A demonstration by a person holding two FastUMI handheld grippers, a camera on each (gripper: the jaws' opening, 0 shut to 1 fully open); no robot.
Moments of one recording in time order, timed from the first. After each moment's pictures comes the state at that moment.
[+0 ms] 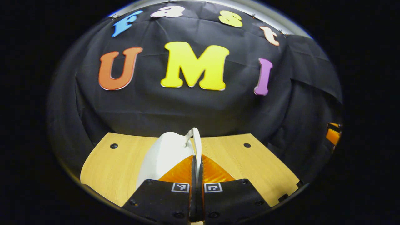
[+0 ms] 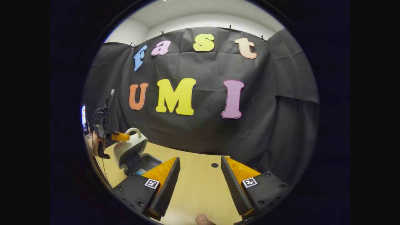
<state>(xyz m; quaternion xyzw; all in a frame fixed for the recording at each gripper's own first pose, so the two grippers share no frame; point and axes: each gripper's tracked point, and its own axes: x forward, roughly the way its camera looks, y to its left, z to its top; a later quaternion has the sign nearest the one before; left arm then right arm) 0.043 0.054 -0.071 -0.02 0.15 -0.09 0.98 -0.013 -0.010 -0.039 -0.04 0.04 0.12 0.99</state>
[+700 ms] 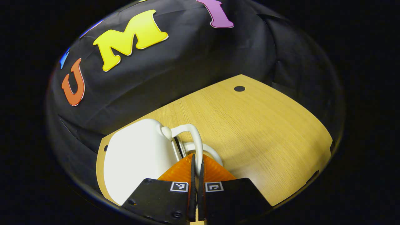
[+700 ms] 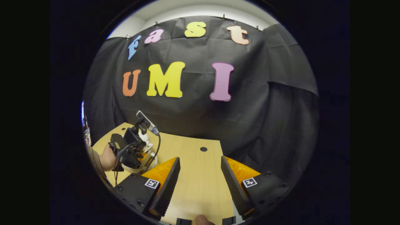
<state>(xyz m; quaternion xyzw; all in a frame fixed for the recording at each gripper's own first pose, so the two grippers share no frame) 0.075 -0.068 -0.232 0.19 0.31 -0.08 0.93 -0.011 -0.087 -0.095 -0.05 0.11 0.08 0.99</state>
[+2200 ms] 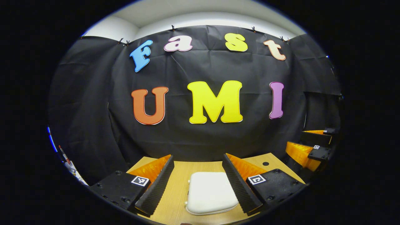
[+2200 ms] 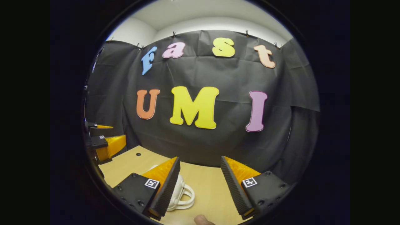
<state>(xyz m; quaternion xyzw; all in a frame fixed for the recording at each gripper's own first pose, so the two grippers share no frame) -0.029 0.139 0.045 0.00 0.02 0.06 1.00 0.027 0.160 0.015 -0.05 0.00 0.16 0.99</state>
